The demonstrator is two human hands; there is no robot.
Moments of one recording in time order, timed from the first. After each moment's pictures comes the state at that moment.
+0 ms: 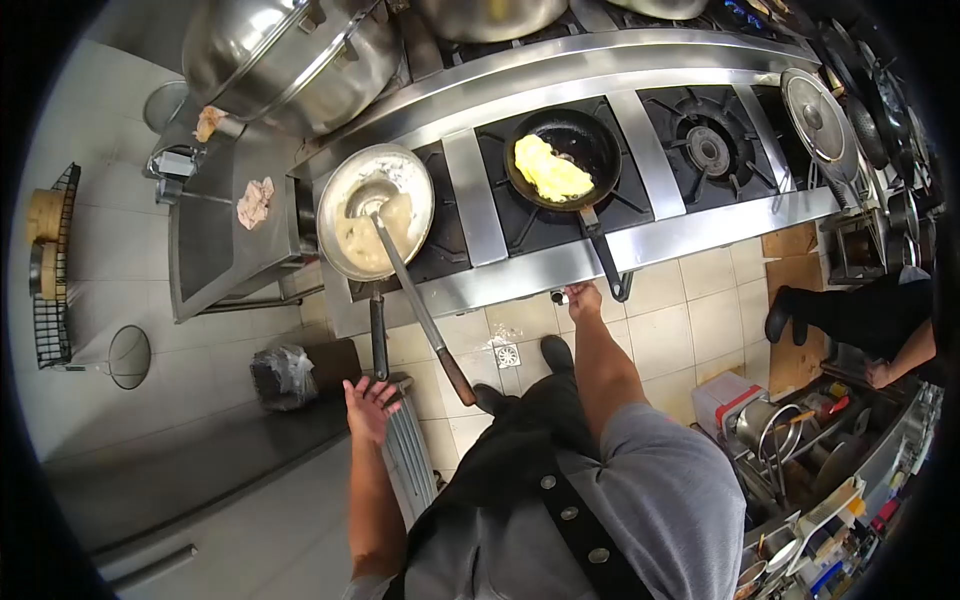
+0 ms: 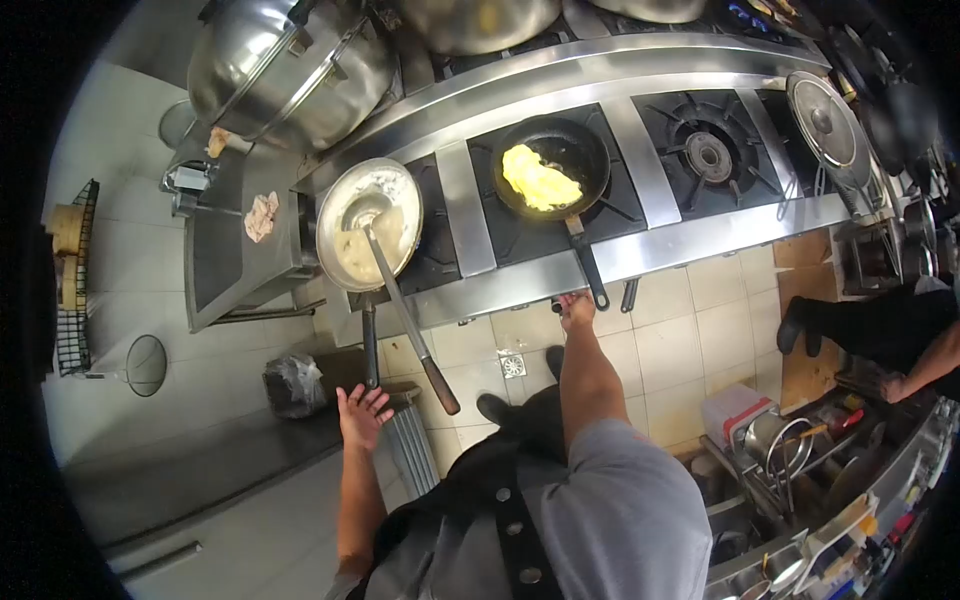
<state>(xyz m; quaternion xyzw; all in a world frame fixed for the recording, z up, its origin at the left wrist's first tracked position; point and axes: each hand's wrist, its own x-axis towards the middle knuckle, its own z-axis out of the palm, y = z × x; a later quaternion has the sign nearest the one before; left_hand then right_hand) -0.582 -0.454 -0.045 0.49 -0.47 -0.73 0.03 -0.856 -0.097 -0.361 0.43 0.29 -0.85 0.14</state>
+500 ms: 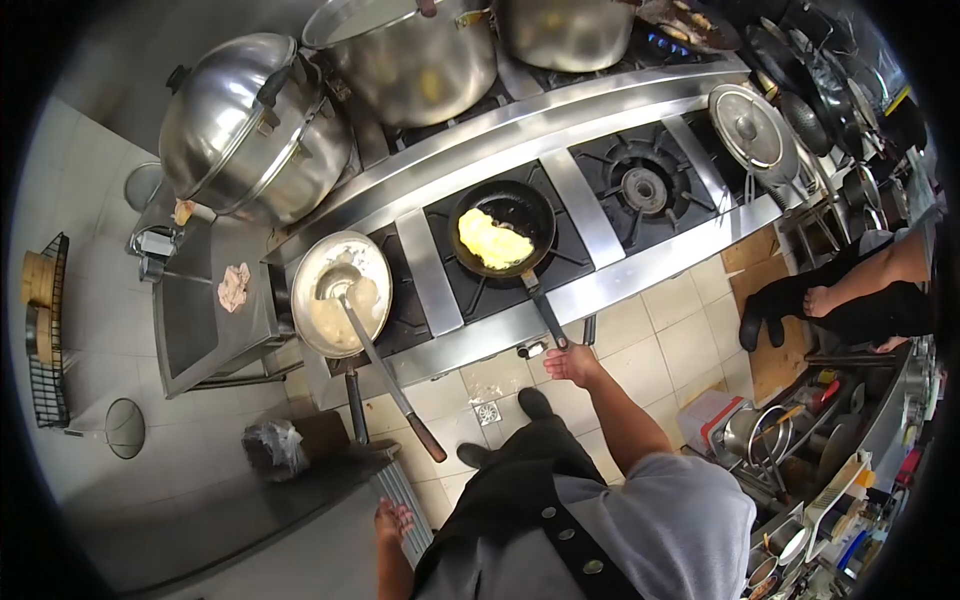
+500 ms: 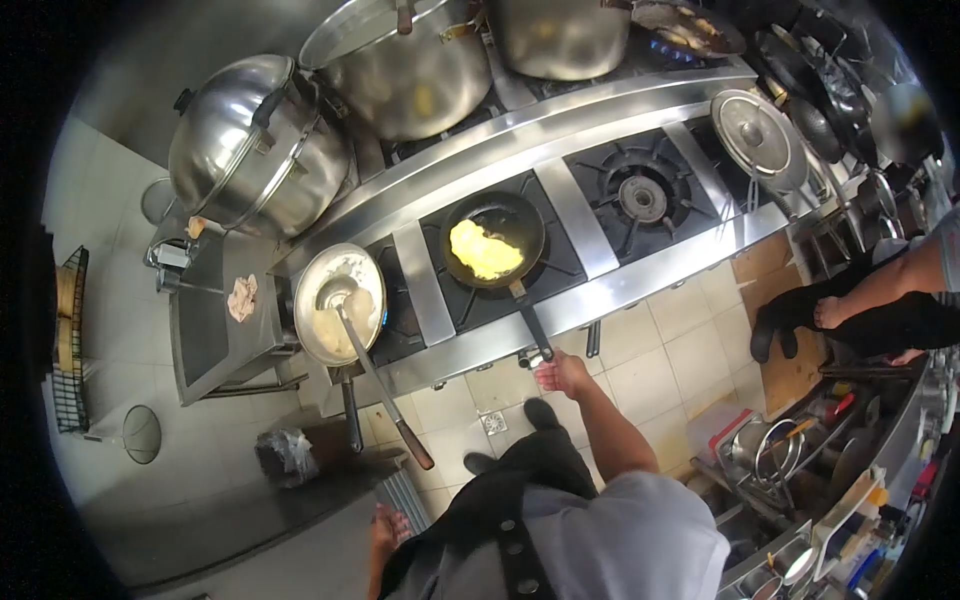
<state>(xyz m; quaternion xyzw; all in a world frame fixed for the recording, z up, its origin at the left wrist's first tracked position) -0.441 -0.420 -0.100 0.64 -0.50 -0.57 -0.13 -0.847 -0.004 -0.217 0.30 0.44 -0.71 0.45</state>
